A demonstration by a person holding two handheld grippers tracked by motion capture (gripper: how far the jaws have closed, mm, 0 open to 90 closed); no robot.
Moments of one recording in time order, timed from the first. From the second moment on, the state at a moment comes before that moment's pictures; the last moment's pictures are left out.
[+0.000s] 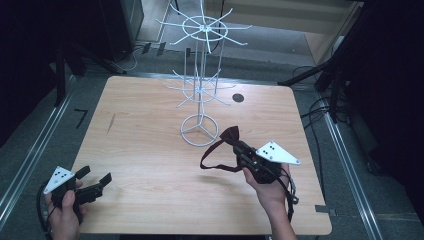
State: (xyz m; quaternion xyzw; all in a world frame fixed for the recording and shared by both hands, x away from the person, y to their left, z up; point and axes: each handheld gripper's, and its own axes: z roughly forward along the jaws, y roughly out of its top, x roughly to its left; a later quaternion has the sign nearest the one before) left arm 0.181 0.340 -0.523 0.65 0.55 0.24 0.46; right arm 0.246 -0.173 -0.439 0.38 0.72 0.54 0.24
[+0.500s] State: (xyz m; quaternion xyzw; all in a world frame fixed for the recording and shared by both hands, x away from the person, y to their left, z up) left arm 0.181 0.339 -0.523 0.65 0.55 0.24 0.46; right arm 0.250 -0.163 -0.423 0.37 0.70 0.56 0.24
